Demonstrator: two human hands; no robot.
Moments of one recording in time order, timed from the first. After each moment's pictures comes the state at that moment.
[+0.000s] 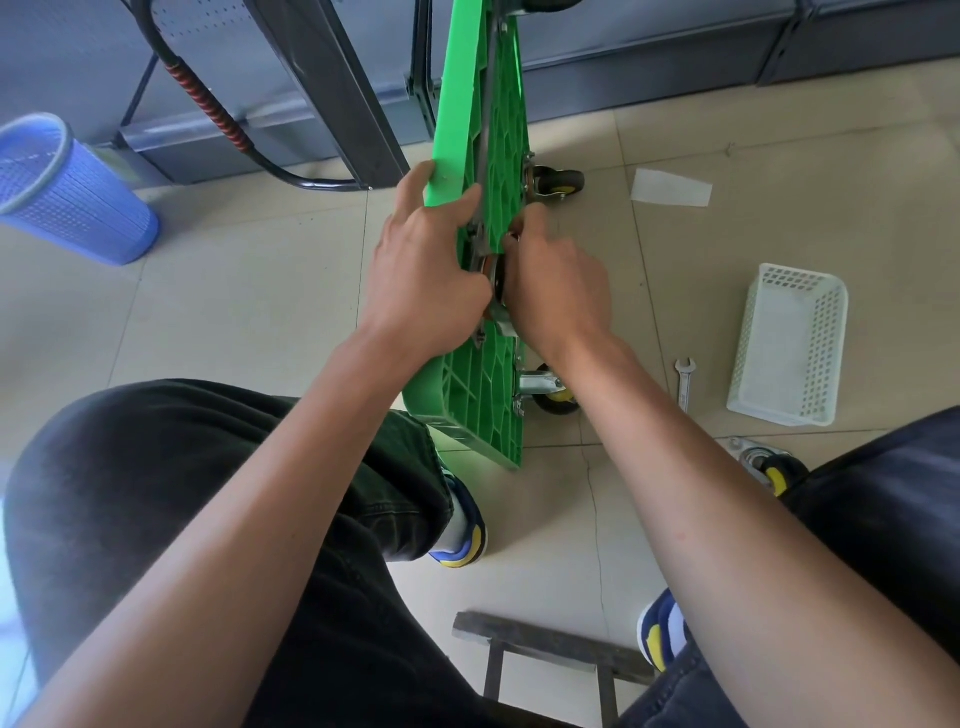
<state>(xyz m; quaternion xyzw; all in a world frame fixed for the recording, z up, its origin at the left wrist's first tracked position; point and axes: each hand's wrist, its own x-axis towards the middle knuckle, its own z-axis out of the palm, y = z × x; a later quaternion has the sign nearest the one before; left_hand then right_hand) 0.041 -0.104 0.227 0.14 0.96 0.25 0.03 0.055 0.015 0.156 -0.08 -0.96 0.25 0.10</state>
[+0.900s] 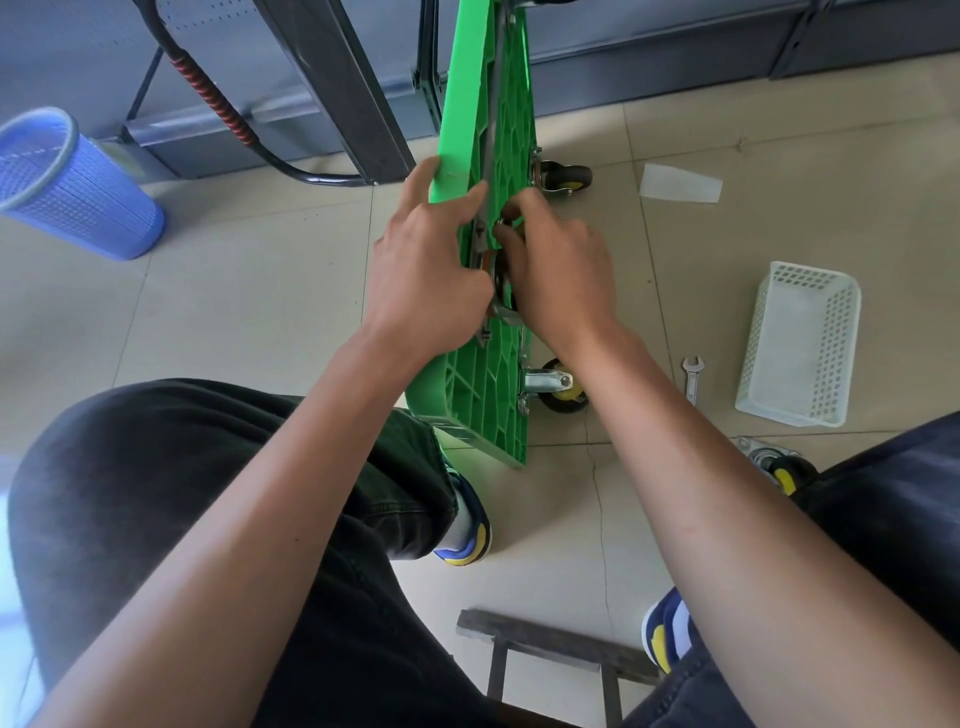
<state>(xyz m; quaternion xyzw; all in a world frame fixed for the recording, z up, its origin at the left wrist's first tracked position) 0.039 -0.105 0.230 0.13 0.96 0.24 0.02 0.041 0.017 0.148 -0.04 -0.94 0.29 0.17</state>
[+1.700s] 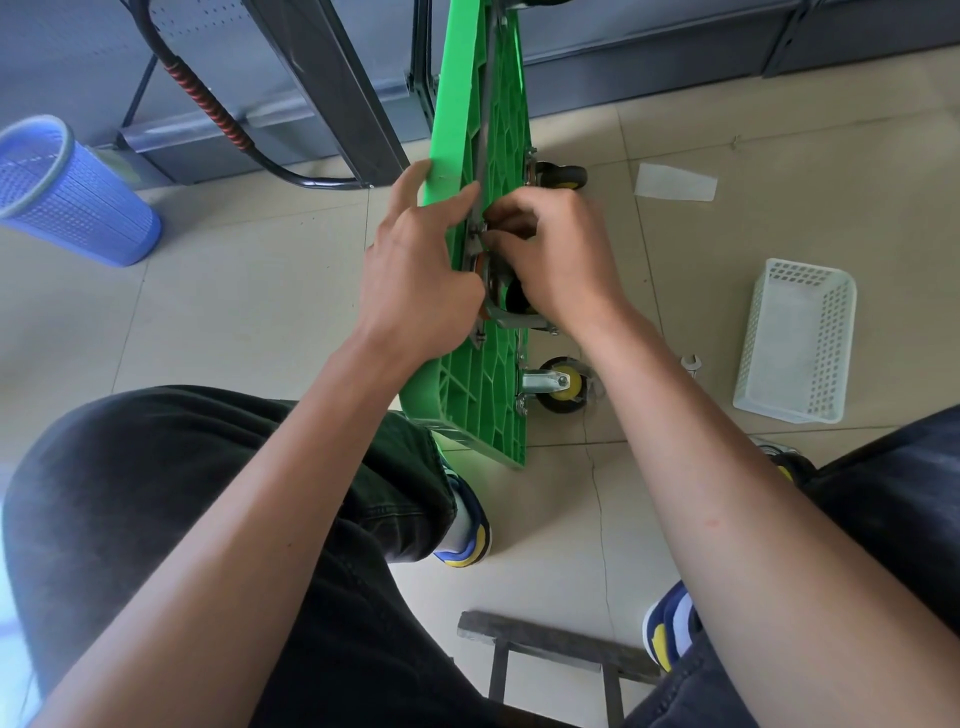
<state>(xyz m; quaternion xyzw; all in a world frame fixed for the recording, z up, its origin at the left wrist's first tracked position) 0.039 -0.106 0.227 0.12 0.96 0.26 0.02 0.035 0.030 0.159 -0.06 -0.85 0.51 0.13</state>
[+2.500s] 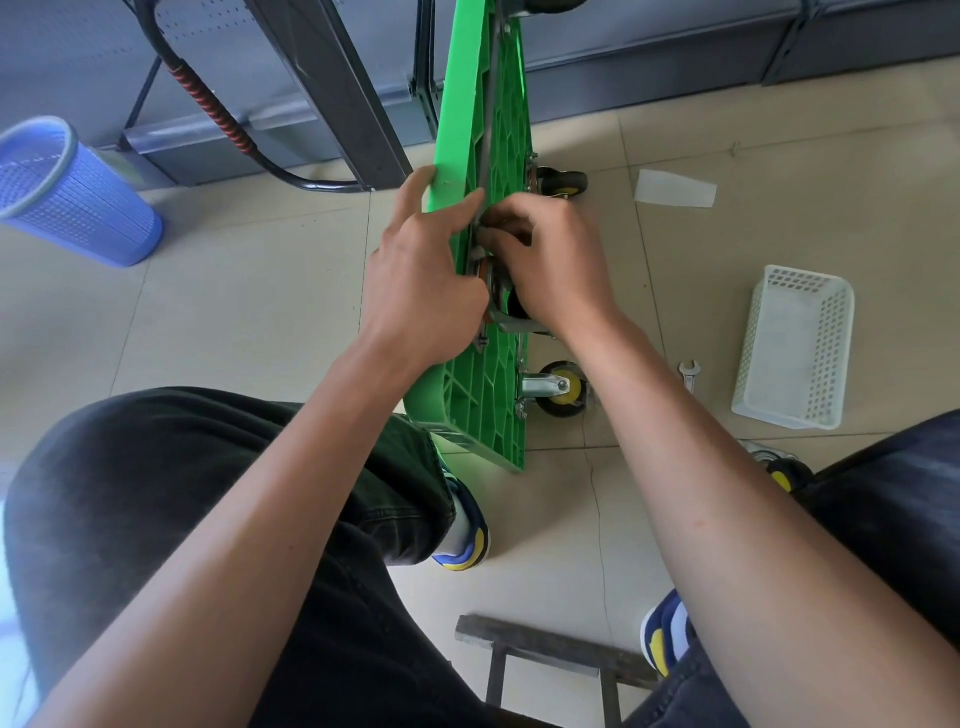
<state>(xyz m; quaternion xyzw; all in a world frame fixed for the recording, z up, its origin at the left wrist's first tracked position) 0.037 -0.107 0.221 0.13 0.96 0.26 0.01 0.031 0.025 0.153 -0.06 -0.85 0.51 0.15</state>
